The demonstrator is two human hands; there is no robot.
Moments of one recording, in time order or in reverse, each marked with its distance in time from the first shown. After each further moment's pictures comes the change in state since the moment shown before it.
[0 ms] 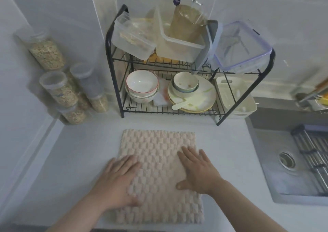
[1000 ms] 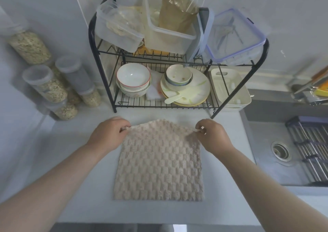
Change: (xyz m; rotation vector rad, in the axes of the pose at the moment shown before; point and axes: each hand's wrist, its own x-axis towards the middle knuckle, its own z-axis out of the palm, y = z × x) left_hand 0.069 -0.008 -0.095 -0.414 0.470 -0.116; right_hand -0.001 0.039 -0.081 0.502 0.537 0.242
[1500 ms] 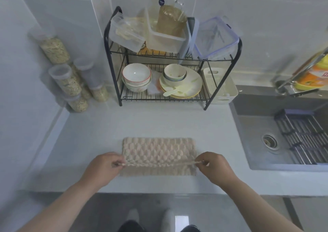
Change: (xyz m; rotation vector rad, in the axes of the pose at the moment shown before) left_hand -0.153 -0.008 0.007 -0.189 -0.165 -0.154; right_hand -0.147 0.025 0.011 0.039 -0.157 0.072
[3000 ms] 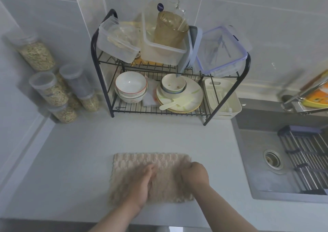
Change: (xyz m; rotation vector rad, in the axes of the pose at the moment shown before) left_hand 0.041 0.100 0.098 -0.897 -0.166 -0.397; right_hand 0.078 -0.040 0.027 0.100 -0.091 0.595
